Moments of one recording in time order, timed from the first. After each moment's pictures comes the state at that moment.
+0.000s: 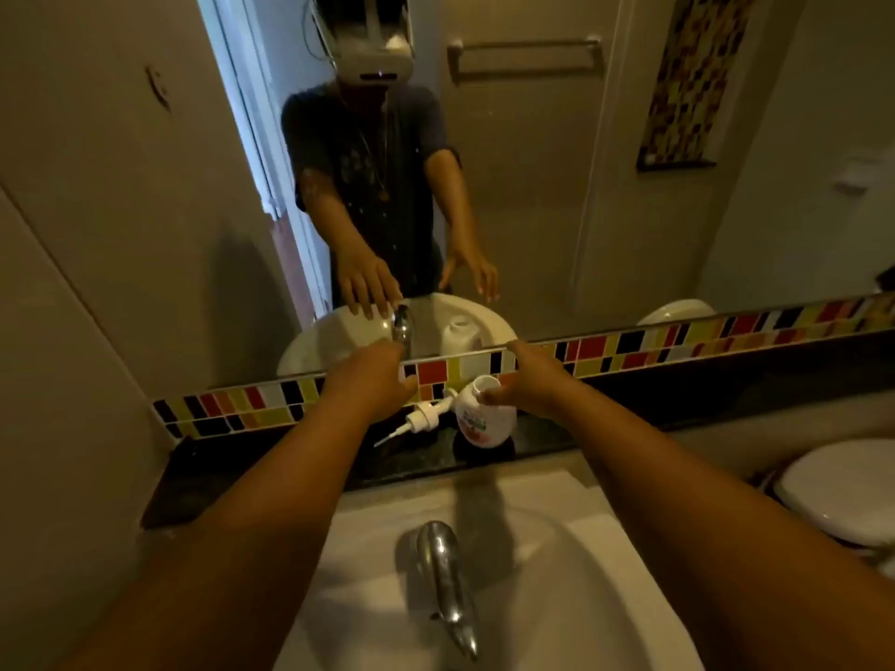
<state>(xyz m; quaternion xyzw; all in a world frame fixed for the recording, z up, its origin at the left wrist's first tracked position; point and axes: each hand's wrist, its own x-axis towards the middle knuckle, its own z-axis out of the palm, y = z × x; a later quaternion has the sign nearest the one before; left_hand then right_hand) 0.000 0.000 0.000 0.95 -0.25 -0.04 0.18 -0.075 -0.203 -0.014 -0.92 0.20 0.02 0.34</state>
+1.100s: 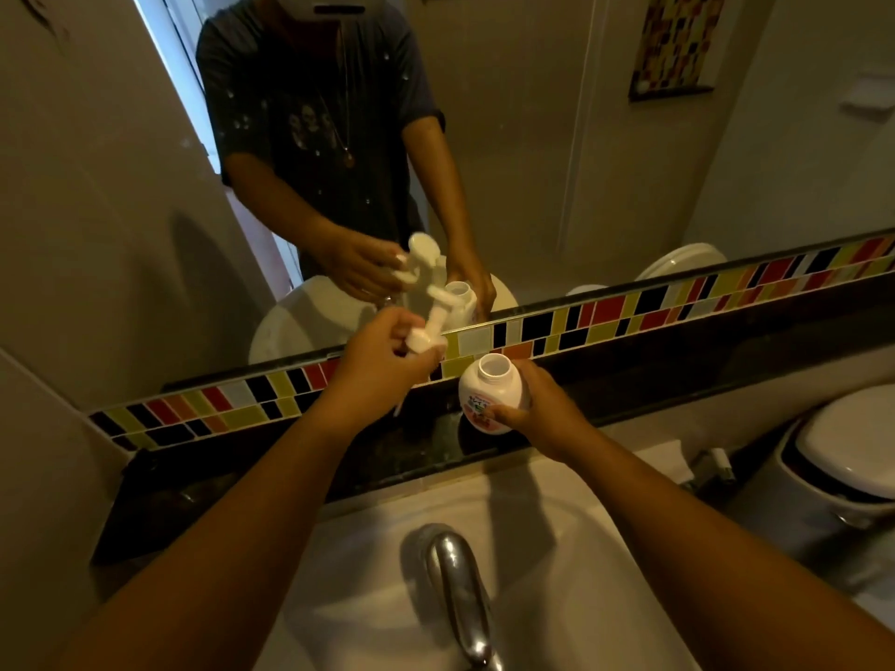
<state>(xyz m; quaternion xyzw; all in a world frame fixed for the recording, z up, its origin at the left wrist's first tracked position) 0.019 -0.019 -0.020 0.82 -0.22 -0.13 0.52 -0.070 -0.197 -0.097 -0.85 0.19 -0.06 0.49</state>
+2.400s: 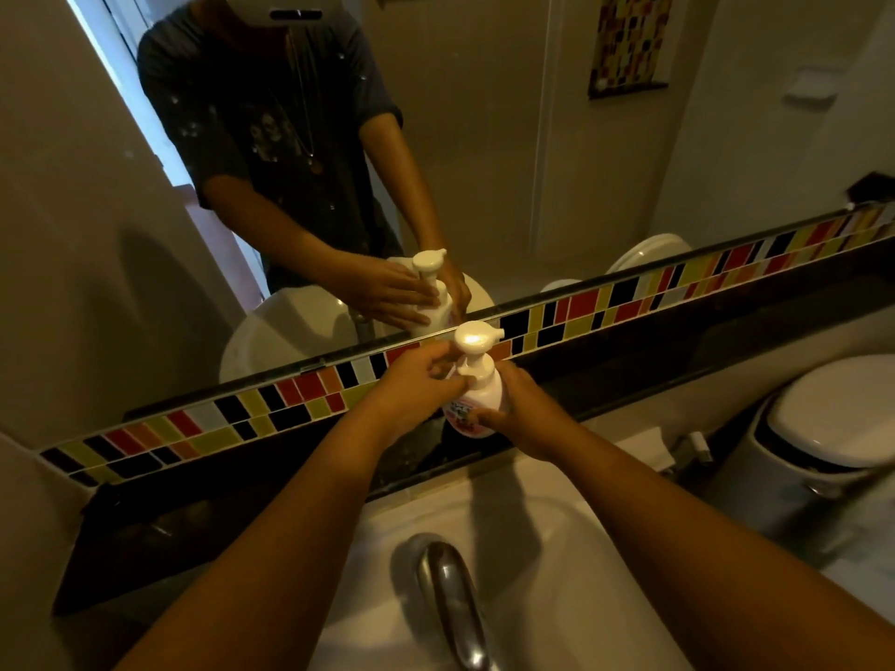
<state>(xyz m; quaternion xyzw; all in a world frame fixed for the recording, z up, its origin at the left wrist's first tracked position) 0.020 -0.066 -0.056 0.80 -0.28 -0.25 0.47 -0.069 -0.193 -0.092 -0.85 0.21 -0.04 0.49</state>
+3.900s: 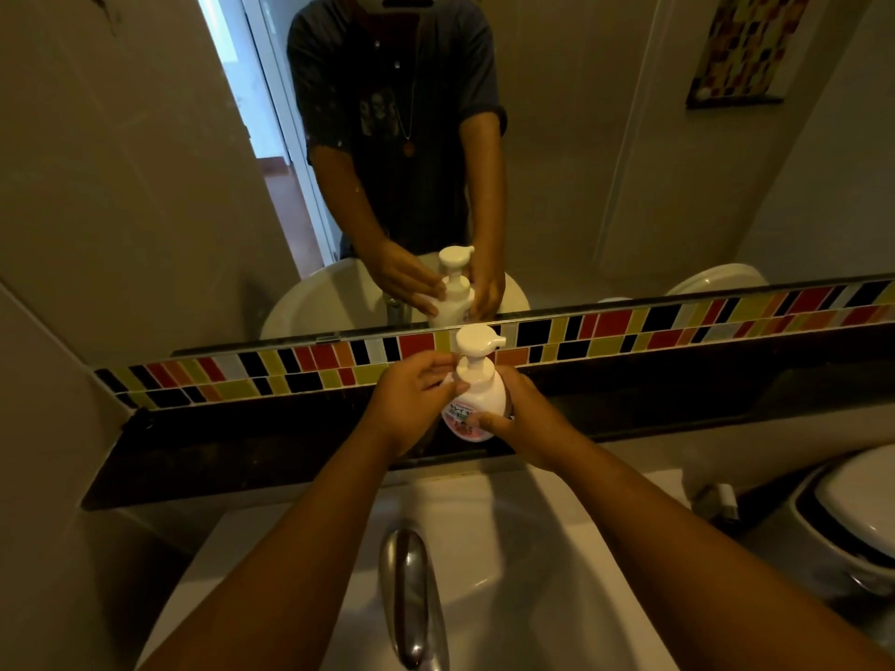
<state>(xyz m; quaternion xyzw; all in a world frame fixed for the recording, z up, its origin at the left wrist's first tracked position) -0.012 -0.070 -0.081 0.80 -0.16 -0.12 0.56 -0.068 -0.222 -0.107 -0.86 0.10 -0.01 0.50</state>
